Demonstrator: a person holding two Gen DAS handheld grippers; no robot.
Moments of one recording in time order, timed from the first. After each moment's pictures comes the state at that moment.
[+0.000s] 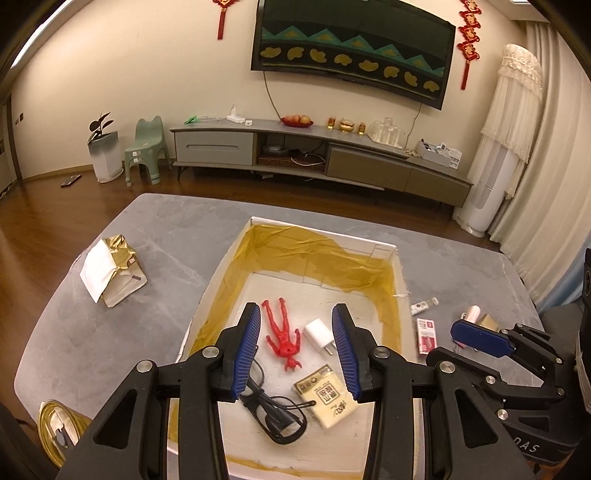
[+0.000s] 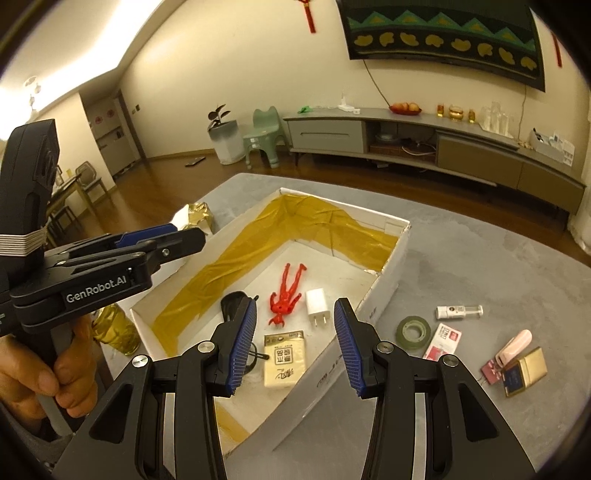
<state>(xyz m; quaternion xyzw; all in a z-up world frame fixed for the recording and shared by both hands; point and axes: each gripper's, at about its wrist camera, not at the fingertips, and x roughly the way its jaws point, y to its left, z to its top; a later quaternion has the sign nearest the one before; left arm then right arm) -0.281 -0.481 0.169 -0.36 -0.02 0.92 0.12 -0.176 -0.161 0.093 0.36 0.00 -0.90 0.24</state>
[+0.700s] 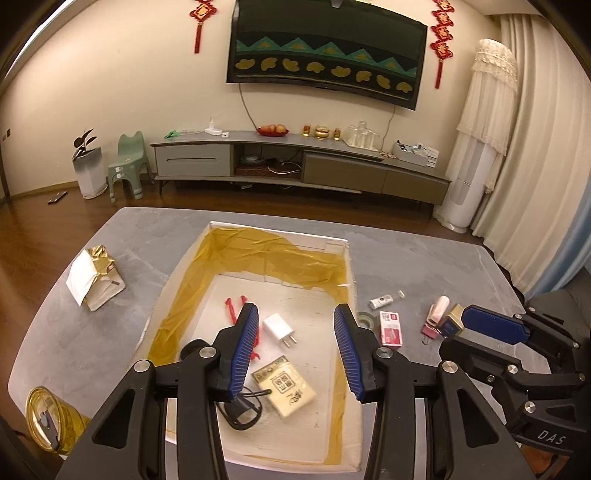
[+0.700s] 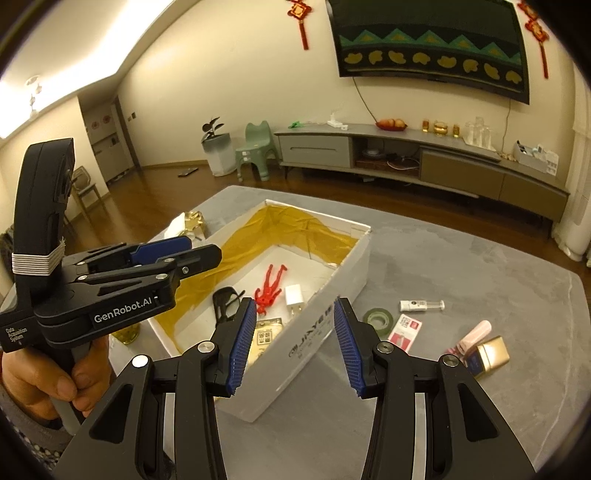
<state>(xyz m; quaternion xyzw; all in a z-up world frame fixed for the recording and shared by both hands) -0.245 -0.436 0.174 -0.34 -0.01 0.93 0.16 -0.133 -0.116 0.115 0.34 0.00 -0.92 0.22</state>
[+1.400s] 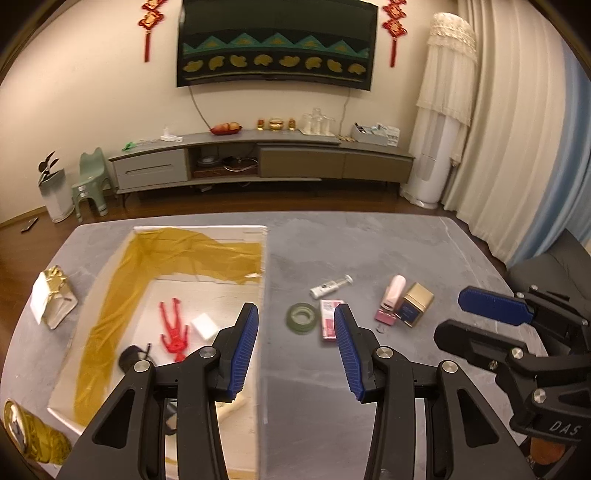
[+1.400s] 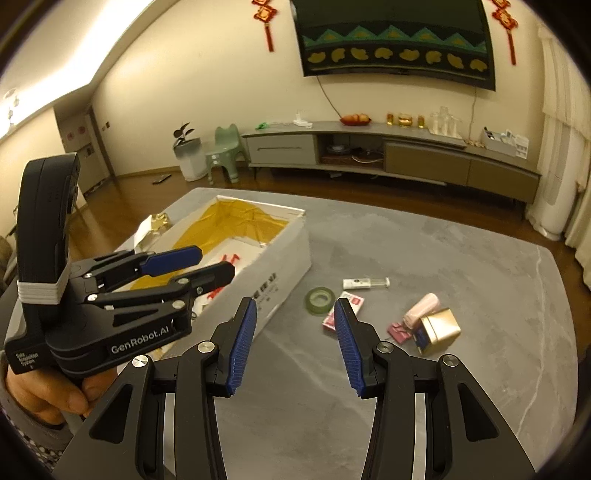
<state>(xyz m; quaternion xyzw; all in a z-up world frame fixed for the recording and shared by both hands) -0.234 -0.340 0.152 -0.35 0.04 0.91 0.22 -0.119 -0.036 0.105 0.34 -0.02 -0.93 0.16</state>
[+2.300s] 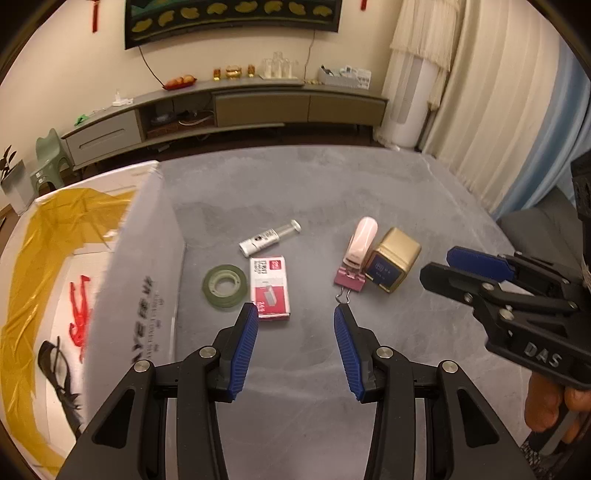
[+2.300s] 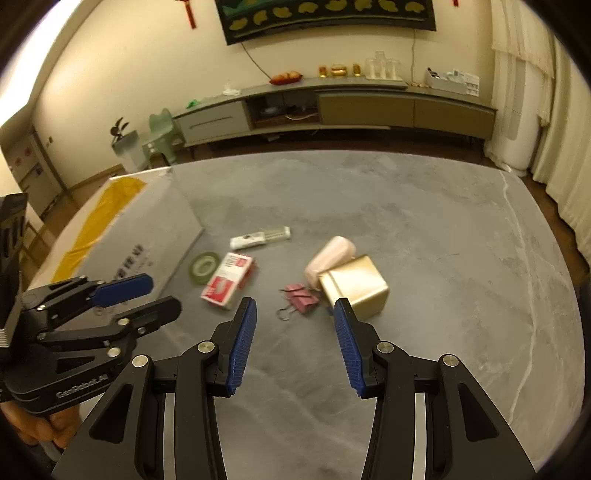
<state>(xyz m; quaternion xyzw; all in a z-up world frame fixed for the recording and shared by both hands) -0.268 -0.243 0.067 -0.43 0.08 0.86 0.27 -0.182 0.069 0.014 0.42 -0.06 -0.91 0.06</state>
